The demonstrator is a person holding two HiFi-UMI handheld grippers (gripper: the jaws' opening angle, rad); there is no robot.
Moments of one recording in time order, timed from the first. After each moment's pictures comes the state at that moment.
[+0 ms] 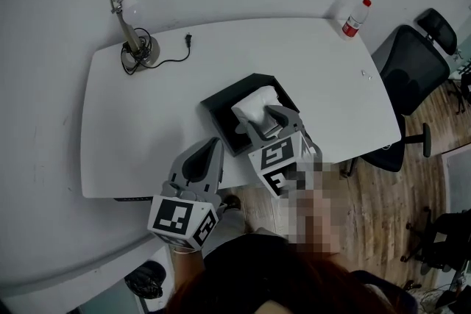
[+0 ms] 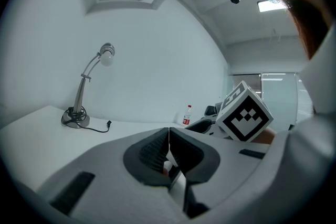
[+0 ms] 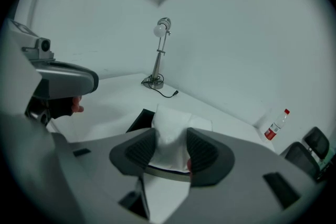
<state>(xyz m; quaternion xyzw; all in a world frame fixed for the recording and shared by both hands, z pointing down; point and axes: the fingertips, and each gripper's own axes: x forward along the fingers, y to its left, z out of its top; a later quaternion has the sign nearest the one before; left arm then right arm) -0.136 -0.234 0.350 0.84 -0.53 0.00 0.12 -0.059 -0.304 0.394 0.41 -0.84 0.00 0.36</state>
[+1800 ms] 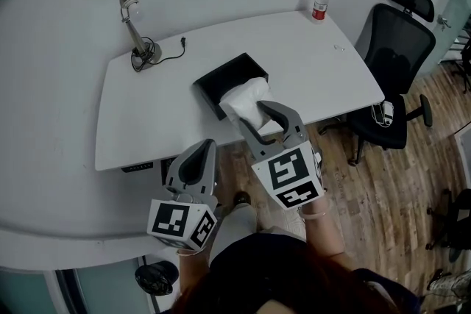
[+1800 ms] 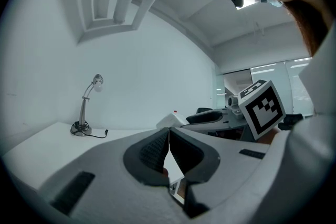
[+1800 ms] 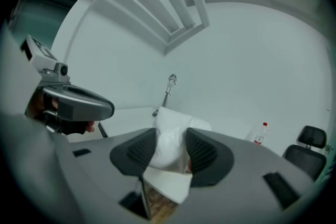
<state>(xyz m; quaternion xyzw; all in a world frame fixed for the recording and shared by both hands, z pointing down) -0.075 -0.077 0.304 0.84 -0.53 0.00 0.05 -0.004 -0.134 0.307 0.42 -0.89 -0.07 0.17</state>
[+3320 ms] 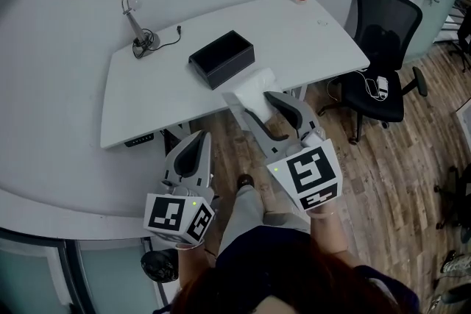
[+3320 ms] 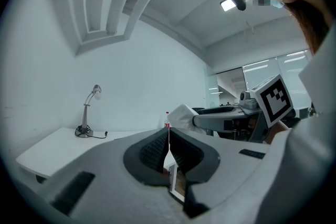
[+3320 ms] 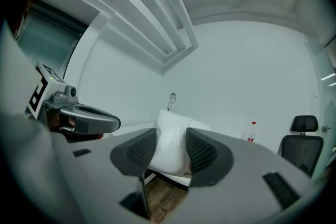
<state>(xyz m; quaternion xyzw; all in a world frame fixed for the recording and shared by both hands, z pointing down) -0.045 0.035 0.292 0.85 -0.53 0.00 0.01 0.050 0.000 0.273 0.44 -0.90 -0.06 0.07</state>
